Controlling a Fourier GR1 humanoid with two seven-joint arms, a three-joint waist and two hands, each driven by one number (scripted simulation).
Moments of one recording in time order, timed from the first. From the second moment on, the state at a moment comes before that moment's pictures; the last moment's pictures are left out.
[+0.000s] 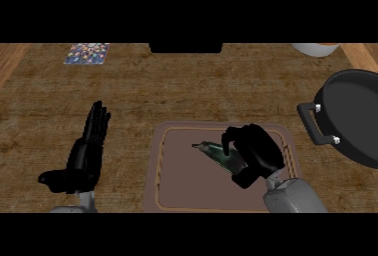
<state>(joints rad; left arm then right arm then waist) 0.00 0.05 -0.08 -1.57 0.01 0.17 -0.13 -0.22 -0.11 0.35 -1.49 1.06 0.18 0.04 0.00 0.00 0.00</state>
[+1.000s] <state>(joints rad) -0.02 0.06 -0.04 -1.55 0.02 0.15 -0.13 -0.31 -0.01 0.32 -1.82 1.44 0.11 0.56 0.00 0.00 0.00</state>
